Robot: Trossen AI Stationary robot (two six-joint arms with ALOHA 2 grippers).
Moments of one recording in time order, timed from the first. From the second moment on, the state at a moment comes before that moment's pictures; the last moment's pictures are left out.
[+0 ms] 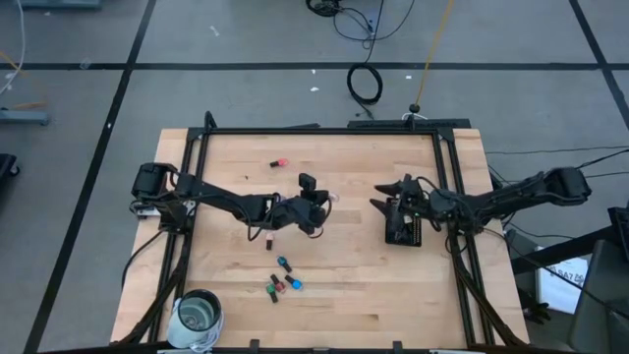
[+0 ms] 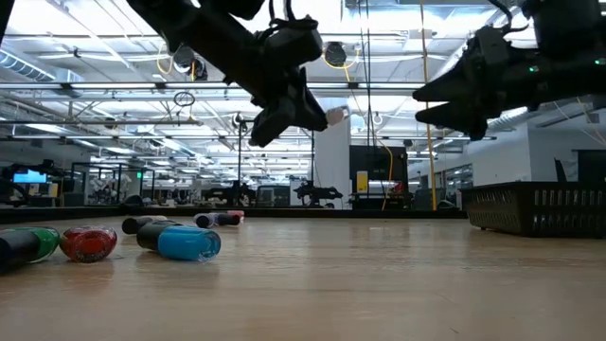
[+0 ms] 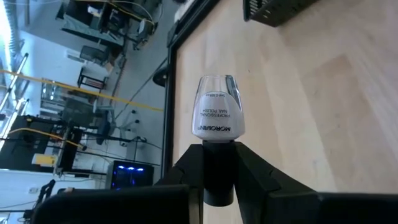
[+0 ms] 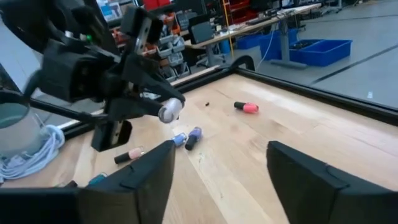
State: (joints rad) left arm -0.10 1.76 1.02 0.24 -0.62 0.74; right arm 0.06 0.95 0.14 0.74 0.39 0.33
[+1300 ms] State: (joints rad) left arm -0.15 1.76 1.04 0.24 -0.81 0.83; right arm -0.05 1.54 0.51 0.97 0.15 0.50
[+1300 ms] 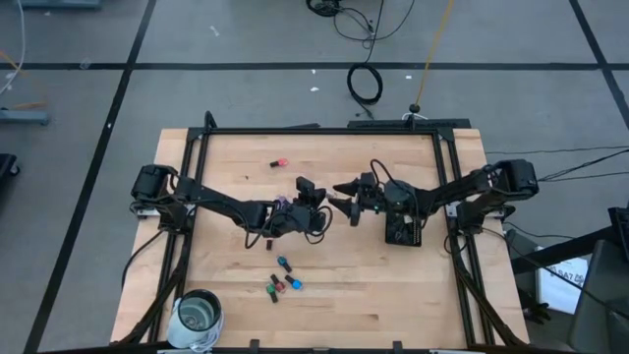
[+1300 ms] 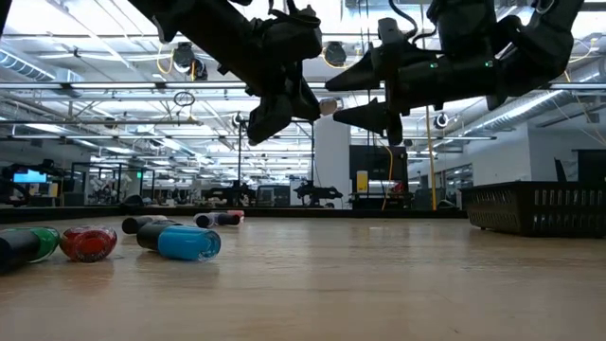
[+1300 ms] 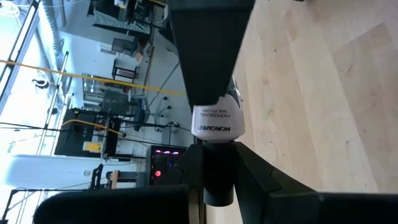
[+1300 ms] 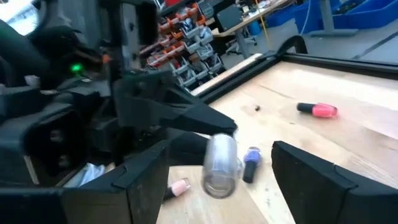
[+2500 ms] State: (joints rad) left arm -0.16 1.76 1.04 0.25 -0.79 0.78; right arm -0.08 1.54 0.51 0.92 0.09 0.48
